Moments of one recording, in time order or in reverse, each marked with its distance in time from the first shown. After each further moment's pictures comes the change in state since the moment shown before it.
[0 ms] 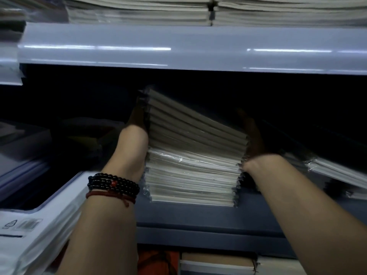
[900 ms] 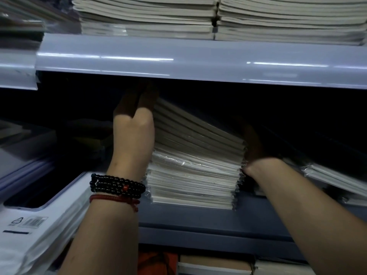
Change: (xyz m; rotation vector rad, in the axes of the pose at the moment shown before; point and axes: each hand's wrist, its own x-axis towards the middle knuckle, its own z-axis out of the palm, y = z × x) left_hand -0.020 0.023 0.010 -0.017 0.062 0.517; right_hand -0.033 -0.020 0.017 -0.106 0.130 0.033
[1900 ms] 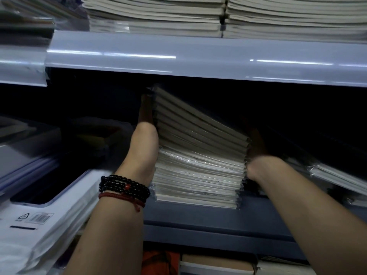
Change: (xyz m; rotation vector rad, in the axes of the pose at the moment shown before) left_hand 0.000 -0.027 -0.010 -0.068 -0.189 -0.406; right_hand -0.009 0.003 0.010 -0.072 0.157 0.001
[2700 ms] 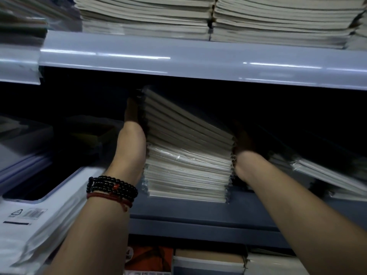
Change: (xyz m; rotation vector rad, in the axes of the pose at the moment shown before) left_hand -0.007 0.007 0.001 0.072 0.214 -0.151; right_hand 0.030 0.016 -0.009 -0.170 0.124 -0.008
